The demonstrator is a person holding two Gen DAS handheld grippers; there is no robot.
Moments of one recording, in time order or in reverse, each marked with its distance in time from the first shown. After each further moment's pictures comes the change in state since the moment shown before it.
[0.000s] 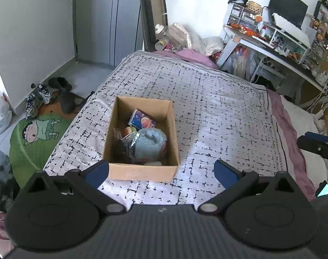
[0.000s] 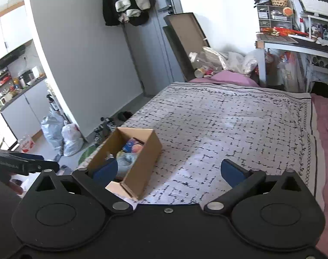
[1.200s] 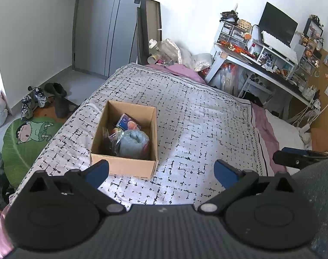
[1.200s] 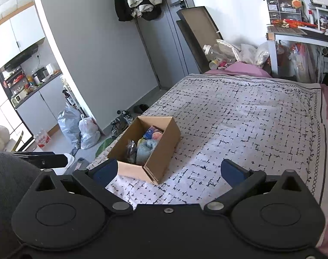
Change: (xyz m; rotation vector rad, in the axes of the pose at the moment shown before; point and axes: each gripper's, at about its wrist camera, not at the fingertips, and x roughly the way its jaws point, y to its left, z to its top) left arm -0.043 -0.021 -0.032 -0.054 -0.092 -0.053; right arm -0.023 0.015 -0.018 0.001 0.040 0.071
